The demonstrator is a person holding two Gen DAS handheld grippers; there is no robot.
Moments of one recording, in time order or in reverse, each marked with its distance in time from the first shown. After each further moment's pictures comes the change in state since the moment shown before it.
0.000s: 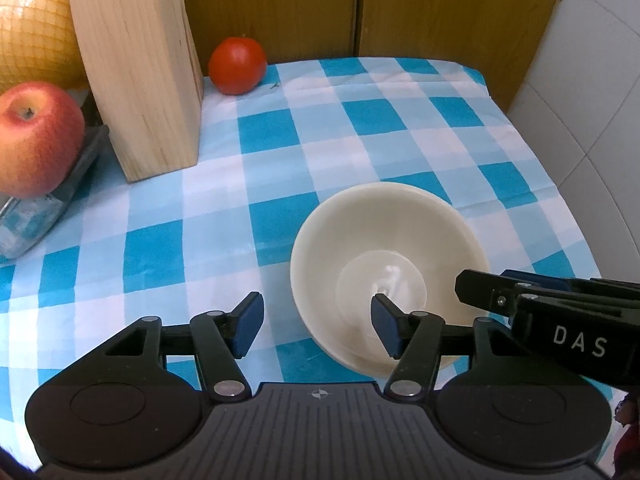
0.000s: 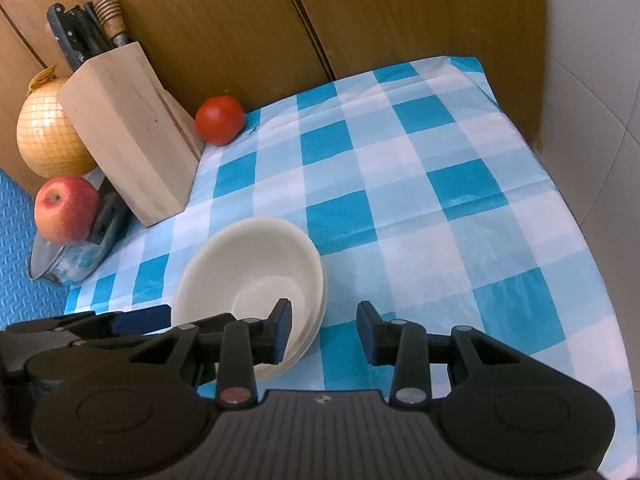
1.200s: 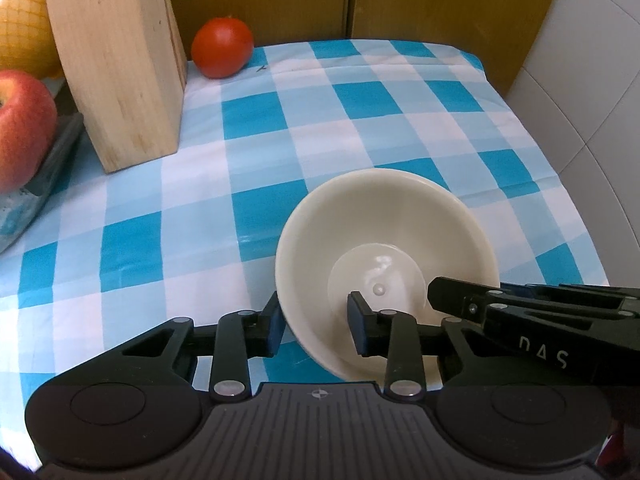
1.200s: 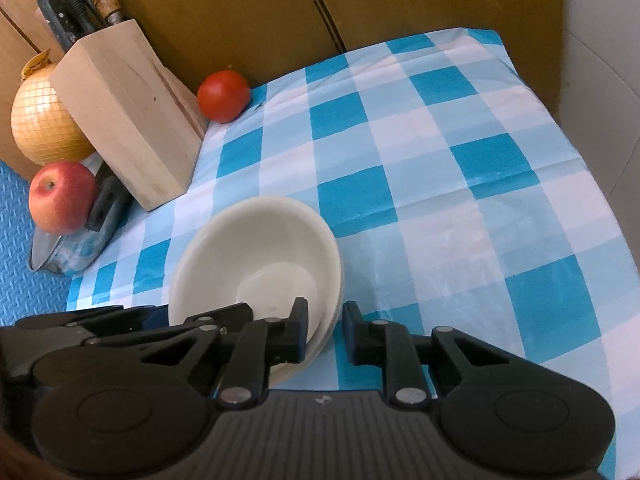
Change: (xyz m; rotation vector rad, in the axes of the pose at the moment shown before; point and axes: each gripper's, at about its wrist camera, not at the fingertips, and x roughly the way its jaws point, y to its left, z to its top) left arm 0.017 -0.003 0.001 0.009 0.036 -0.028; right arm 0.023 0.003 -0.002 0.006 0.068 0.040
